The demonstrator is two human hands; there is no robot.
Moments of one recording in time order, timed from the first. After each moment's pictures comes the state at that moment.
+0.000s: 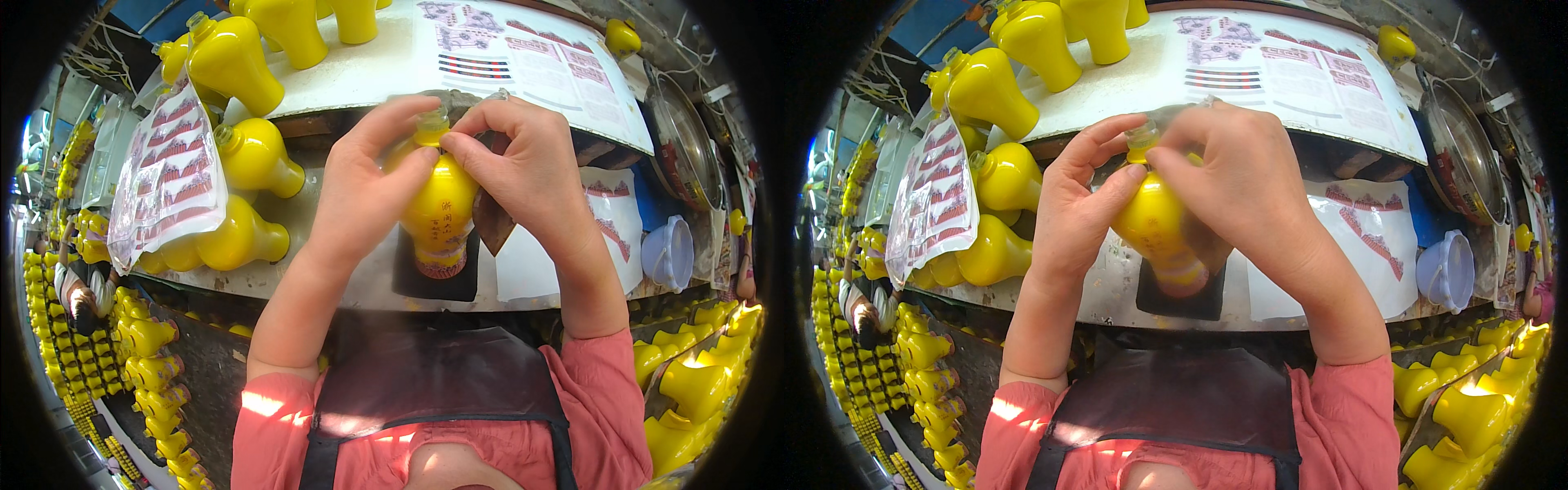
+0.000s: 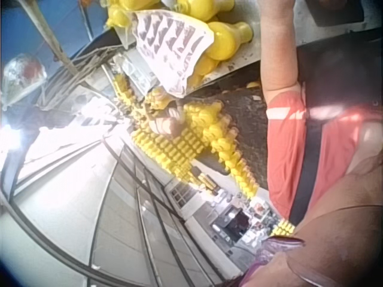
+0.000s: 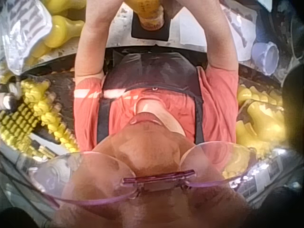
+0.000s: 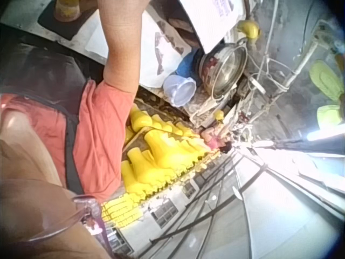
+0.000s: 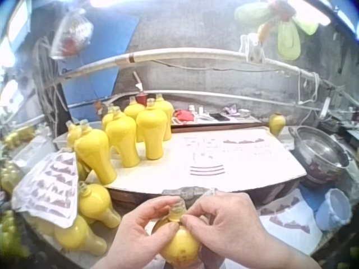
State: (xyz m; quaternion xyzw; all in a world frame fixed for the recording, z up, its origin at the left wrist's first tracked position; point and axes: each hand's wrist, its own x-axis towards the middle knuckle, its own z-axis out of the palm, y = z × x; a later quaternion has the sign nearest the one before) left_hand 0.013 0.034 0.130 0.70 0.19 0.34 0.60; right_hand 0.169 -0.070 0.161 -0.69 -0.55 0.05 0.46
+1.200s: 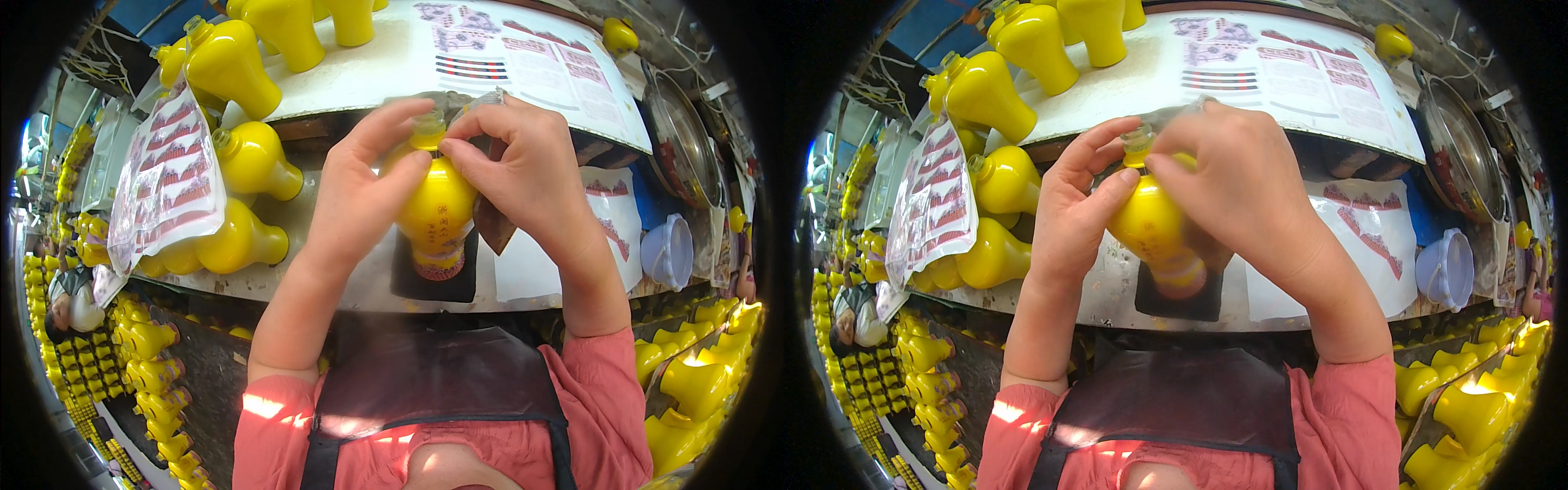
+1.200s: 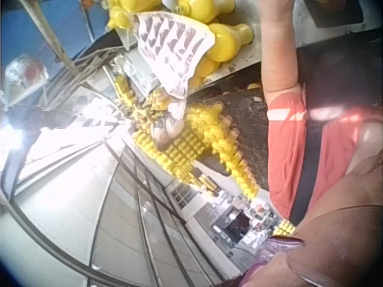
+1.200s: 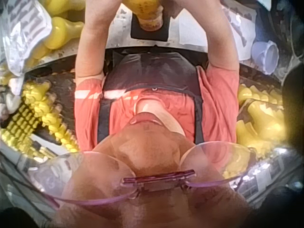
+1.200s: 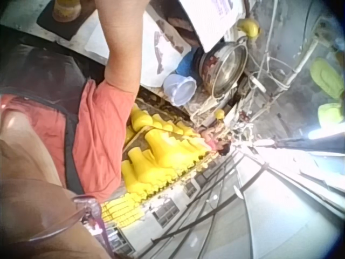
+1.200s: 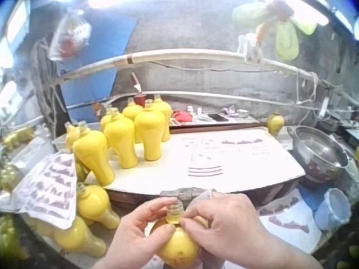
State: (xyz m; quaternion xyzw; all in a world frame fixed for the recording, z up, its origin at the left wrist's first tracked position) left_hand 0.011 0.033 0.128 0.67 0.19 0.33 0.64; right_hand 0.172 -0.074 0.166 -0.68 -0.60 0.00 0.42
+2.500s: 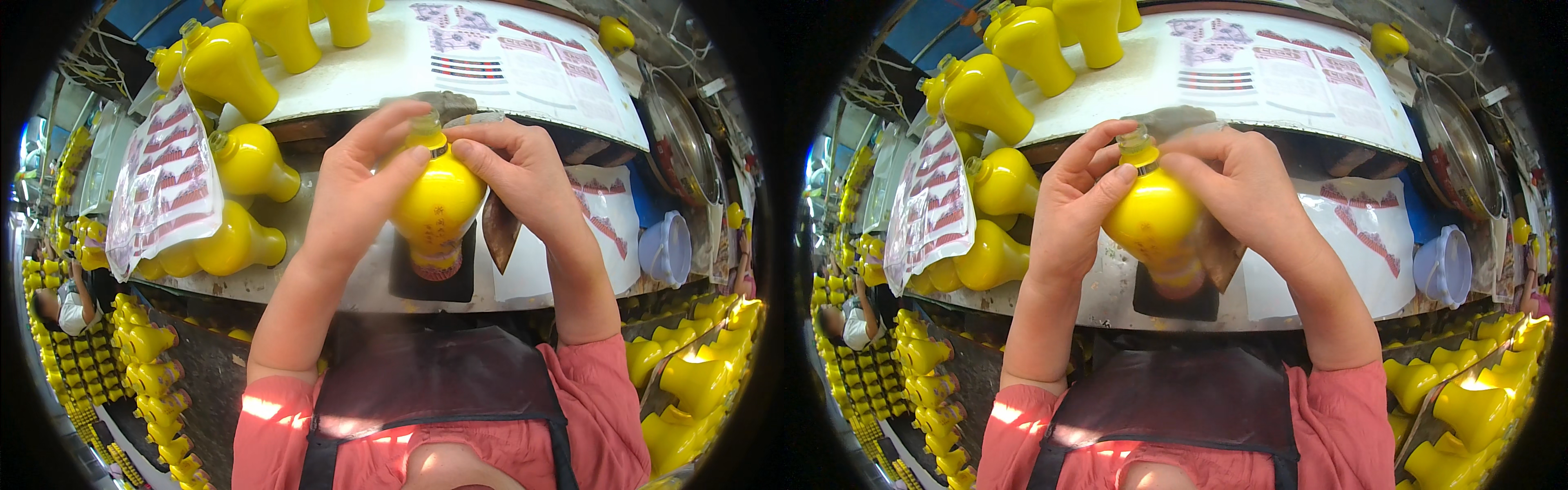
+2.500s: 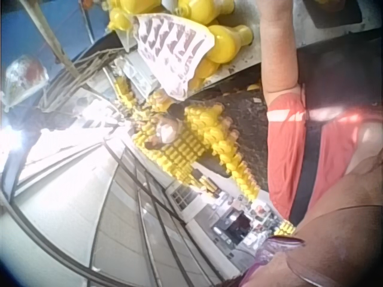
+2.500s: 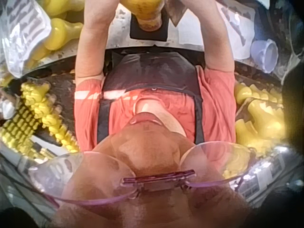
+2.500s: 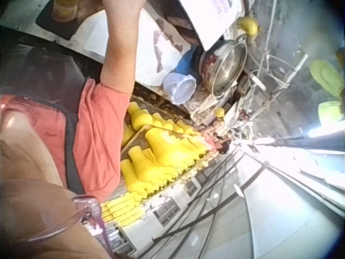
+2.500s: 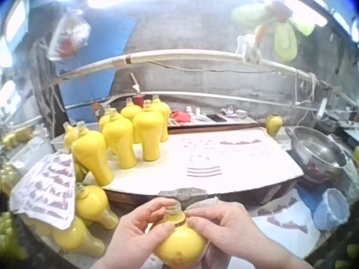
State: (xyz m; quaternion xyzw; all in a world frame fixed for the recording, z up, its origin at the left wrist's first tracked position) left_hand 0.013 0.031 0.127 0.58 0.18 0.30 0.74; right_hand 0.181 -0.084 0.143 -0.67 -0.47 0.28 0.51
